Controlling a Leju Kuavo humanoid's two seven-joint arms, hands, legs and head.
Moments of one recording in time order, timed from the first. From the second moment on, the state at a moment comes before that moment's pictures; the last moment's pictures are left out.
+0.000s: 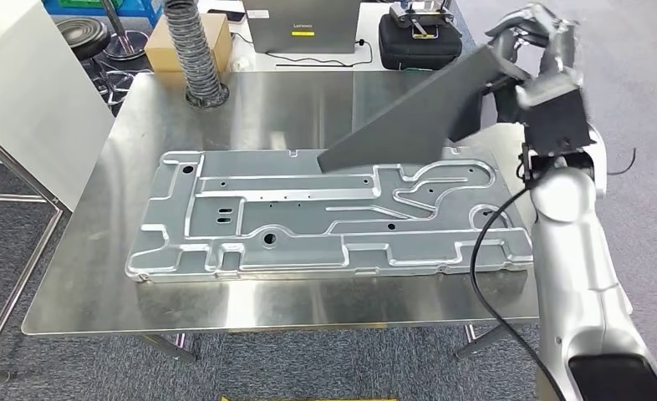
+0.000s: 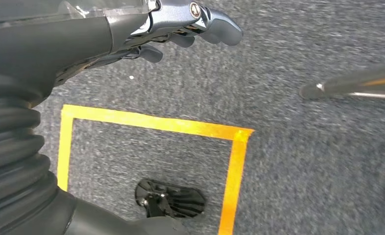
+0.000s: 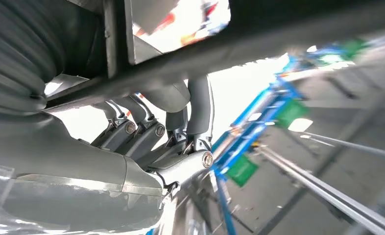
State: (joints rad) left arm -0.09 0.20 -0.87 -0.13 1.25 0.23 -0.51; right arm -0.82 -0.19 0.15 -1.46 0.47 -0.17 -0.27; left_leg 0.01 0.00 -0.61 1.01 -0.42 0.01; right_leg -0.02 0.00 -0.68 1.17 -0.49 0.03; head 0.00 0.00
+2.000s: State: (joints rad) left arm -0.16 0.18 -1.01 -0.13 1.29 0.20 -0.51; right arm -1.24 0.10 0.38 -0.42 0.88 0.10 -0.17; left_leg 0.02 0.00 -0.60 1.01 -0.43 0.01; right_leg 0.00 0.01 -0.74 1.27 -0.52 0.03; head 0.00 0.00
